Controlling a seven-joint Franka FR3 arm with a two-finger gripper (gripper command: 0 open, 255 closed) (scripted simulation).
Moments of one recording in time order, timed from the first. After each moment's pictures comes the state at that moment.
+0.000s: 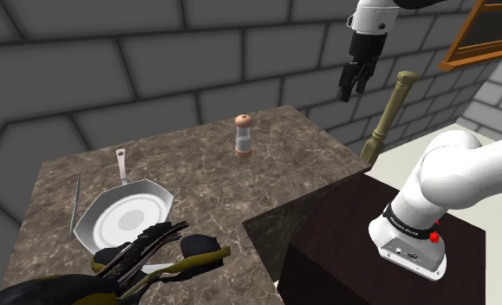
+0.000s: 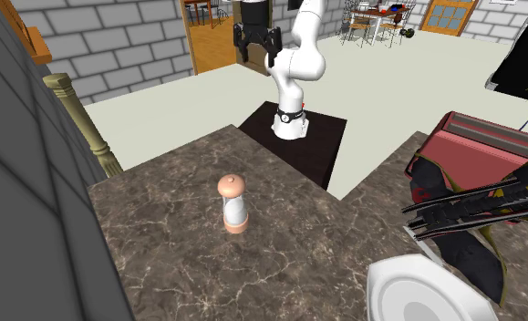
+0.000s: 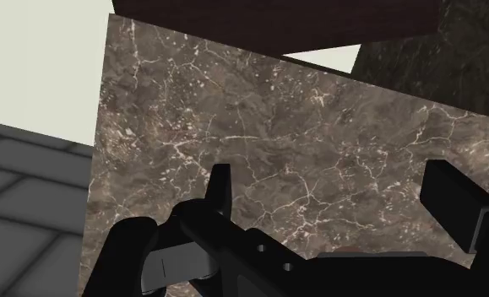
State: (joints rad) arm 0.02 -0.83 -0.07 -2.41 -0.03 1.52 0.07
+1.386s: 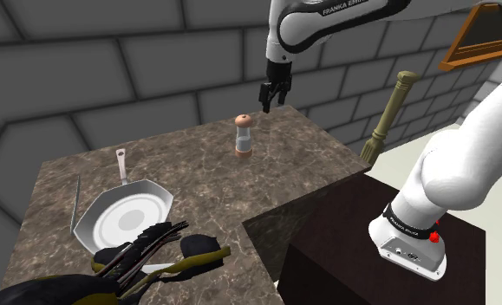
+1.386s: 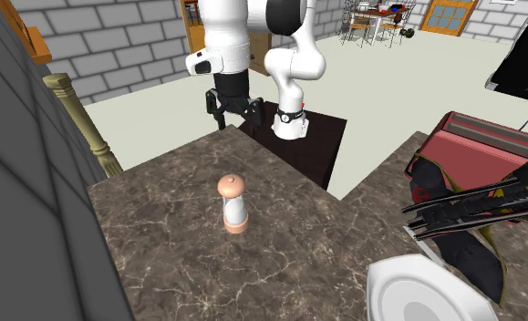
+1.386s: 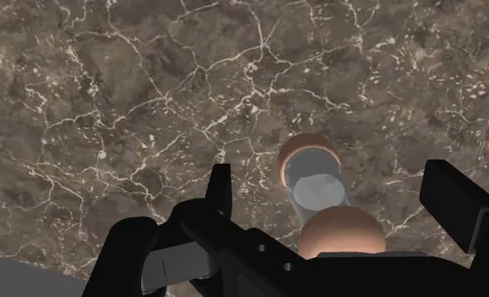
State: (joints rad) arm 0.10 -0.16 -0.03 -2.14 0.02 1.99 0.04
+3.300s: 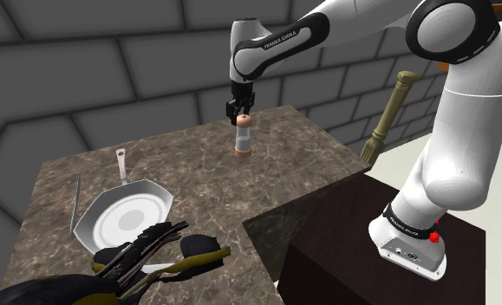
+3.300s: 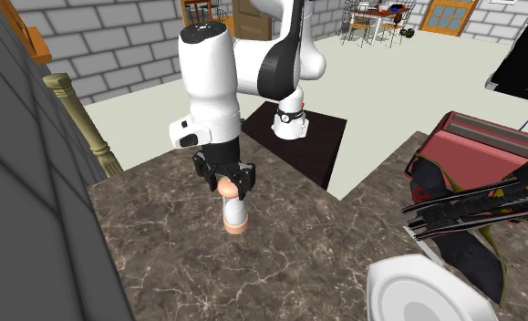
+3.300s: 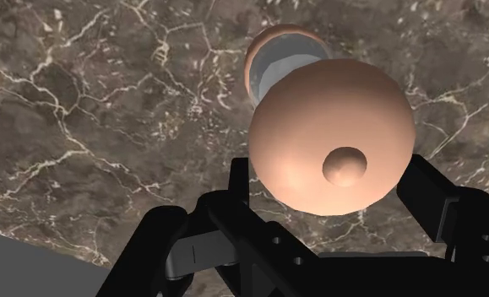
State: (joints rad) arm 0.12 0.25 -0.01 -1.84 0.03 2.15 0.01
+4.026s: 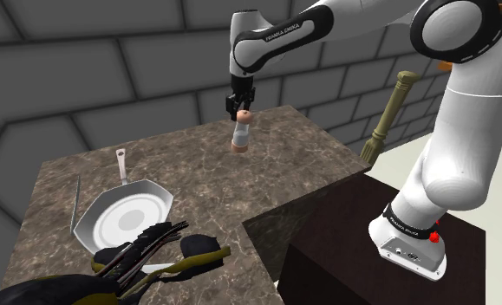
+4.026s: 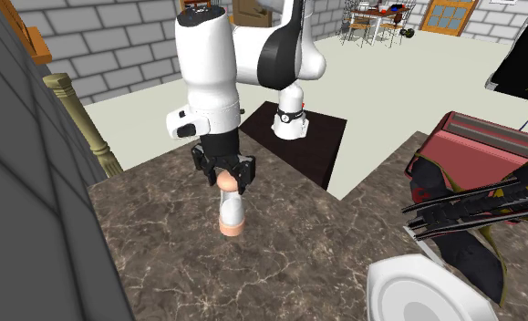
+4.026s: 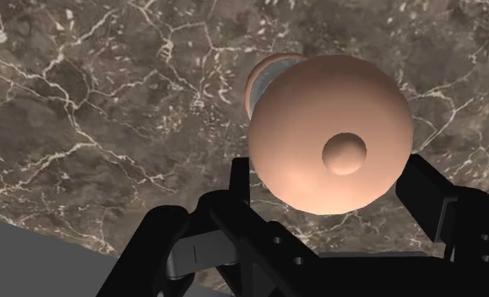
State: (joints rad) arm 0.12 0.23 -0.01 -1.81 0.03 2.10 0.02
